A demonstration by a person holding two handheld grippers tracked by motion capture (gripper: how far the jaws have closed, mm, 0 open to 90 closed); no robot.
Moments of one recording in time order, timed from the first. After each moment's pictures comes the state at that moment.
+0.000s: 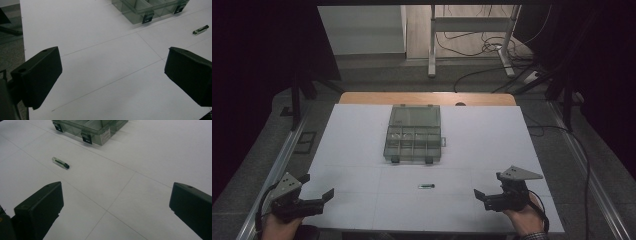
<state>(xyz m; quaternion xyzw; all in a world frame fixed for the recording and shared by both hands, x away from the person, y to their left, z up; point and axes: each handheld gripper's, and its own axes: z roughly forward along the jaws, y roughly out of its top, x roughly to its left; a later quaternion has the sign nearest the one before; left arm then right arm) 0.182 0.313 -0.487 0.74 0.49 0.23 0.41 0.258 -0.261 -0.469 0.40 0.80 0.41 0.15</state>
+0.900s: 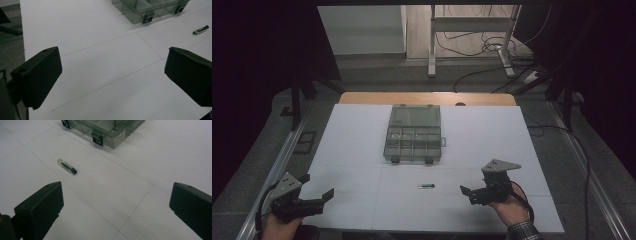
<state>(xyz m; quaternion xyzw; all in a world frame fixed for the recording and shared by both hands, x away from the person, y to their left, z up) 0.182 0.314 -0.488 0.73 0.49 0.22 0.41 0.278 -0.224 -0.471 0.38 0.83 0.39 0.13</state>
